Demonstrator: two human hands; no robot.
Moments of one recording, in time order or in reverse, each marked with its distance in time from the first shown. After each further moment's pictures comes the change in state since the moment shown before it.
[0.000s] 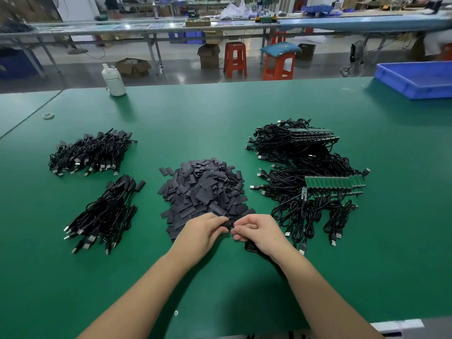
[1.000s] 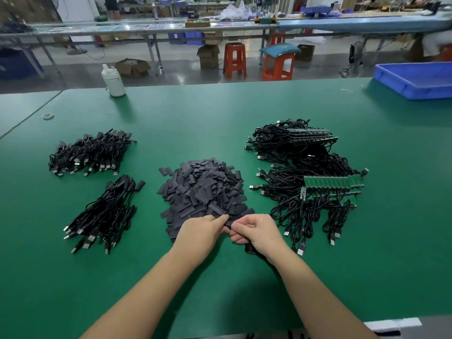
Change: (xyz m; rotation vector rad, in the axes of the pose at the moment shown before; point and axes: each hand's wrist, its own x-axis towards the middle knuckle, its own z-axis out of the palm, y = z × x) left_hand 0.004 0.008 0.002 0.460 -0.016 0.045; right_hand -0.002 -0.002 0.009 0.047 0.043 0.001
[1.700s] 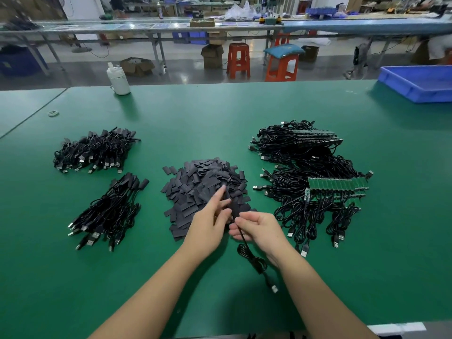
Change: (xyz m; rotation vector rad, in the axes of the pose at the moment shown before) left_hand 0.010 0.015 -0.014 -0.892 0.062 -0.421; right_hand -0.005 -0.015 0.008 0.213 0.001 0.059
